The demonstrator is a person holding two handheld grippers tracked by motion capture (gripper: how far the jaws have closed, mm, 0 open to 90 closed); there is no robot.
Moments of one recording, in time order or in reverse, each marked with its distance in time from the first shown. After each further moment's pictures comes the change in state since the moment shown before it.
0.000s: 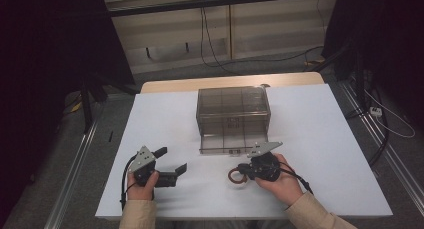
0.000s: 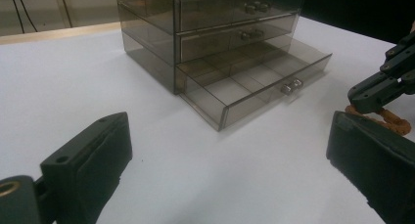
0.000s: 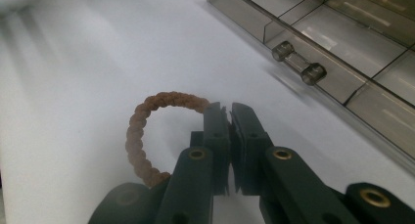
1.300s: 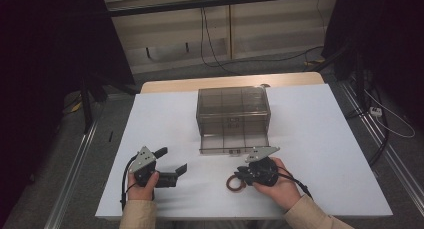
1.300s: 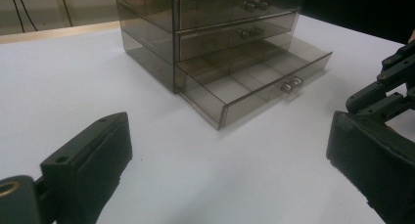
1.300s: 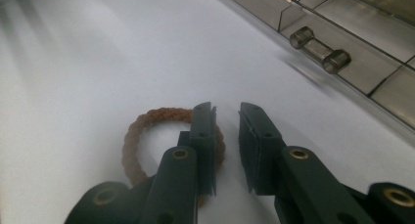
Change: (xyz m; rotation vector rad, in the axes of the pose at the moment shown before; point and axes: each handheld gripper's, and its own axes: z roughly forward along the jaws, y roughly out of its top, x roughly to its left) left arm -0.001 -0.001 0.001 0.011 -0.002 0.005; right arm 0.008 -0.009 0.007 0.002 0.001 -0.011
